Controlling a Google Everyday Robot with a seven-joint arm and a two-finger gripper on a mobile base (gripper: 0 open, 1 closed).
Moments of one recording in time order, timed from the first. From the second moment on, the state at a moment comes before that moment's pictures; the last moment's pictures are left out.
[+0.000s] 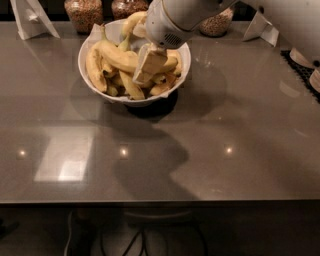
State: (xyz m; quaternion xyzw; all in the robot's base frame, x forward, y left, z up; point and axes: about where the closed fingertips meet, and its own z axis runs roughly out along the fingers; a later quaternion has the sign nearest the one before) arm 0.605 0.045 0.969 -0.71 0.60 0.04 0.36
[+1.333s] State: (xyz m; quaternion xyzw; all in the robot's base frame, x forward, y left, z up) arm 0.623 0.047 0.939 -0.71 0.61 0.03 0.34
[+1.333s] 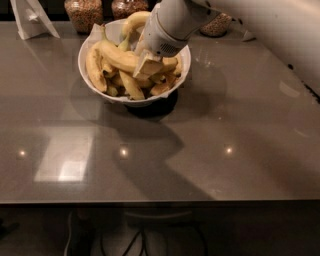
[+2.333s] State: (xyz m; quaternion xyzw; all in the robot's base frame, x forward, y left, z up) arm 0.614 0.040 0.973 -0.71 0.60 0.01 0.37
